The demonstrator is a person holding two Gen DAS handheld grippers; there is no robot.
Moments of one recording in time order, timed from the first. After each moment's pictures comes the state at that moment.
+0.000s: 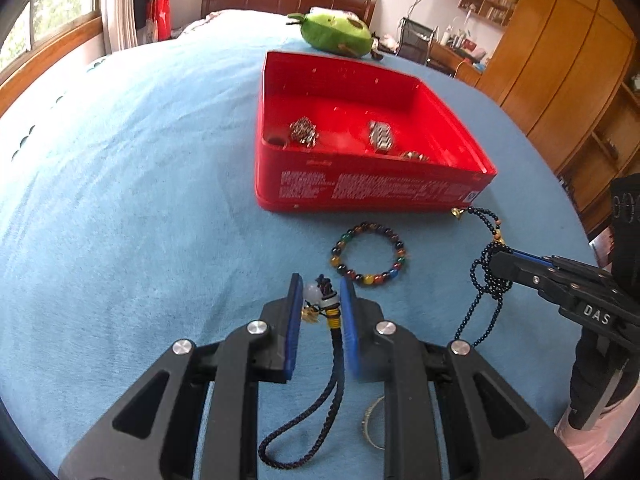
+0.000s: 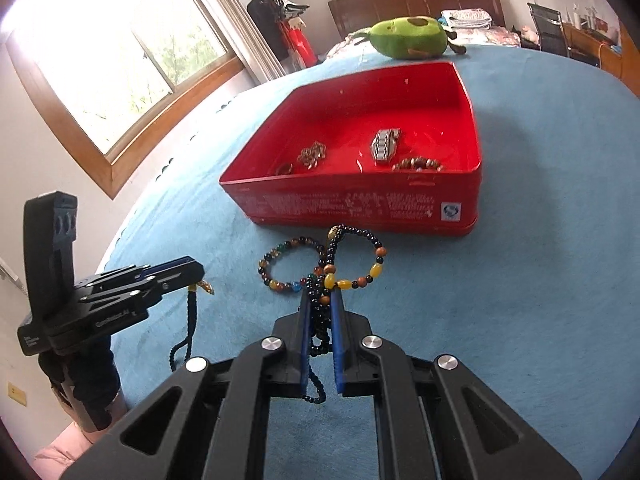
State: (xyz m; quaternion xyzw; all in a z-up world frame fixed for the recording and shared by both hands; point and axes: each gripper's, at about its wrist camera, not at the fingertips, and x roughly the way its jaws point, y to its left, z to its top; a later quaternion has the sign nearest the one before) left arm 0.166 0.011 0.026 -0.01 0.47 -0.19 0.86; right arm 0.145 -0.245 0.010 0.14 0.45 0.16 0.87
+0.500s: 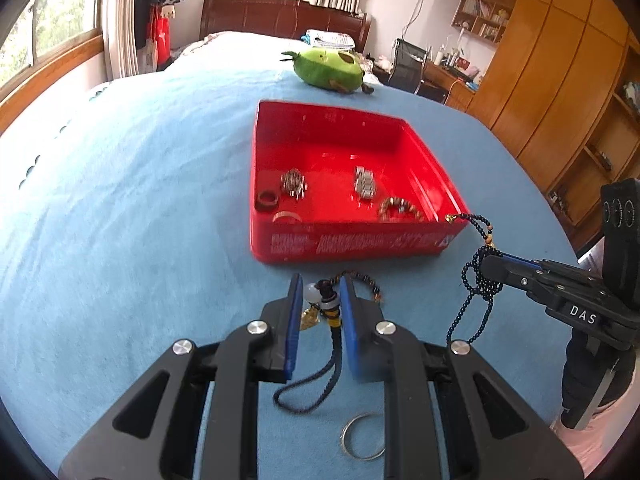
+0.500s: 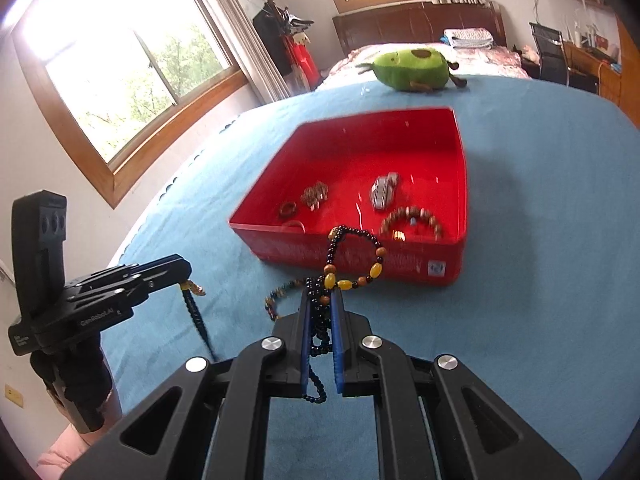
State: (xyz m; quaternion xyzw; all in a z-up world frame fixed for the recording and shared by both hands) left arm 0.177 0.004 0.077 -0.02 0.44 -0.20 0.88; right arm 0.160 -0.253 0.055 0.12 0.42 0.16 0.88
